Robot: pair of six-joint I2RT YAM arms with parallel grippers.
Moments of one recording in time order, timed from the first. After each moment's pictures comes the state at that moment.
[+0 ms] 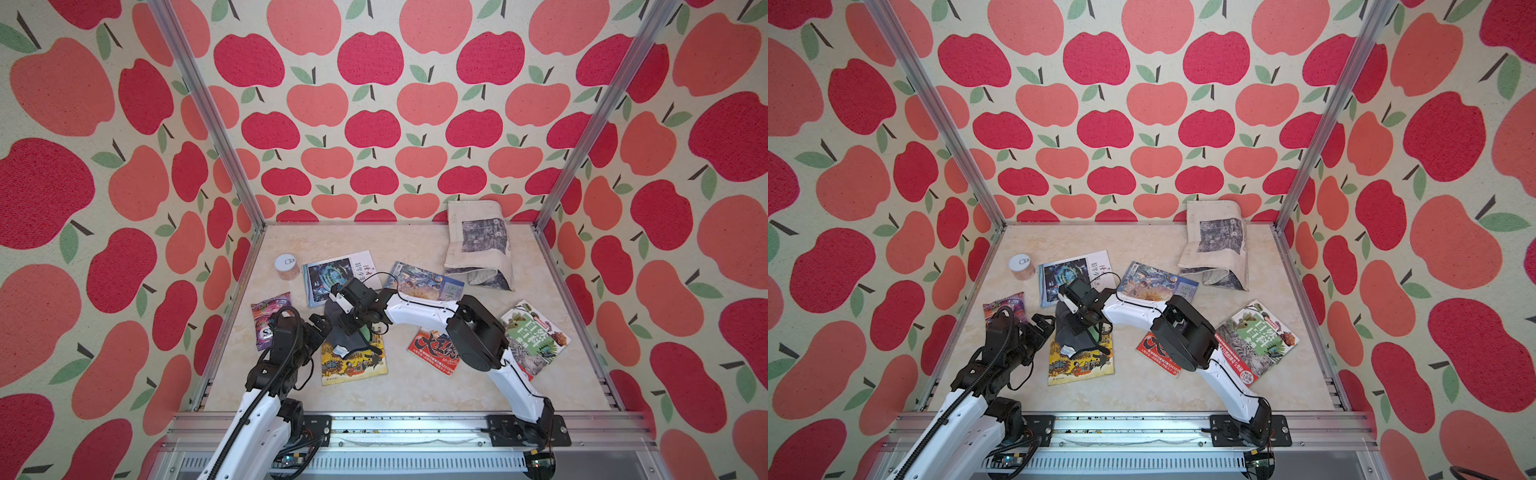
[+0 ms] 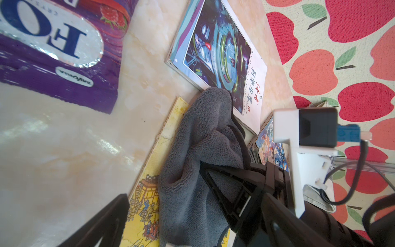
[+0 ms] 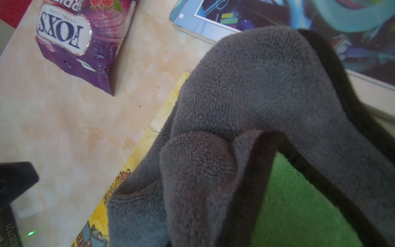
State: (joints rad) left arm -0.20 0.60 0.34 -0.45 0.02 -1.06; right arm 1.11 2.33 1.82 -0.43 -0.19 0.30
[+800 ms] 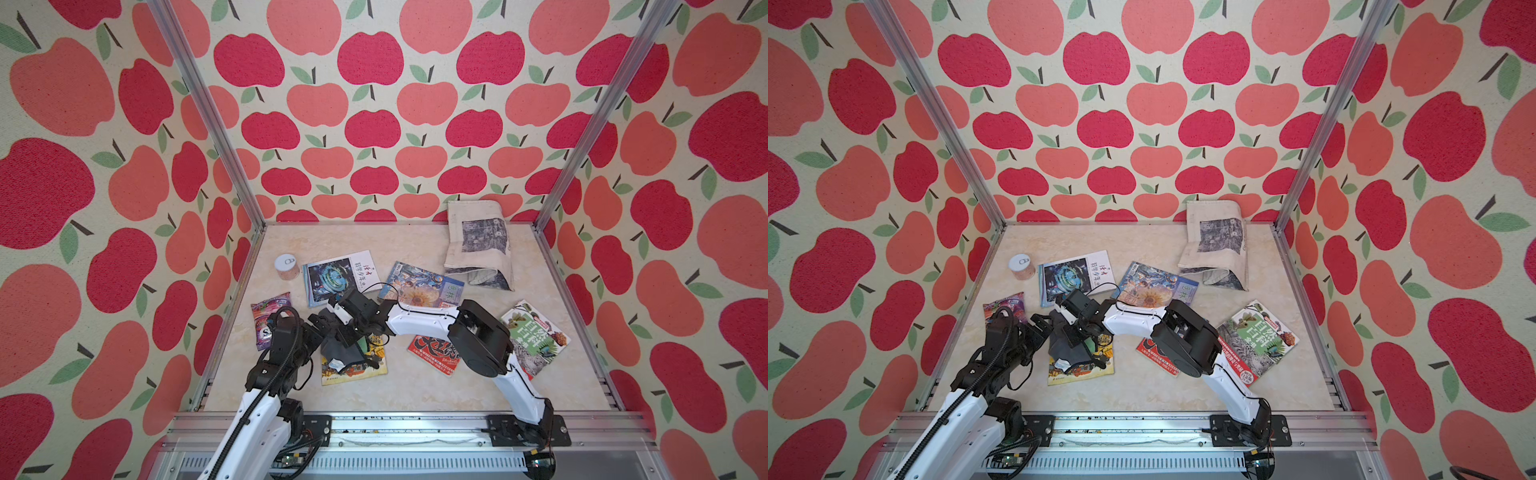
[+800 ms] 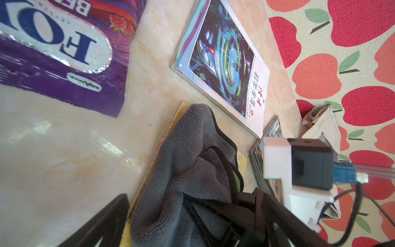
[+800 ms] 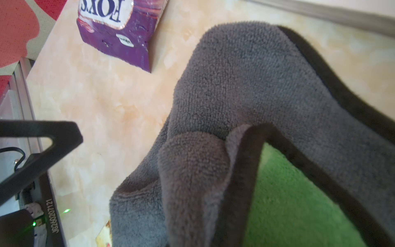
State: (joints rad) left arm -0.19 0.60 0.34 -0.46 0.00 -1.06; right arm 1.15 2.23 1.60 -0.30 -0.24 0.36
